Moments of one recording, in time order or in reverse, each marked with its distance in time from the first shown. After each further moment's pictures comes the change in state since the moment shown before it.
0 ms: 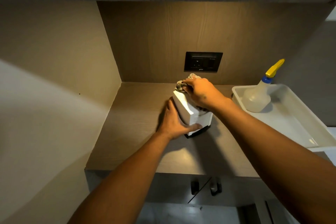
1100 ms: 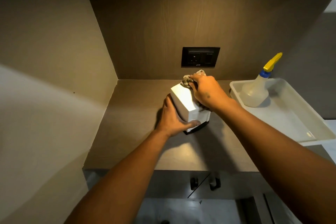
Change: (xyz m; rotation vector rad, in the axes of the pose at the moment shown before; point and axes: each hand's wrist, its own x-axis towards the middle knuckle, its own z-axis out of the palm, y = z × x) left_hand 0.000 -0.001 0.000 -0.002 0.015 -0.004; right_hand -0.011 0.008 -0.002 0.043 0.101 0.137
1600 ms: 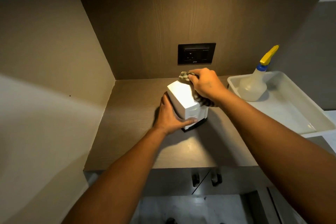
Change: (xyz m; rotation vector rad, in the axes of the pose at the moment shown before) left_hand 0.002 0.002 -0.006 0.016 -0.041 -0.017; right_hand 0.006 0.009 -0.005 0.243 -0.015 0.160
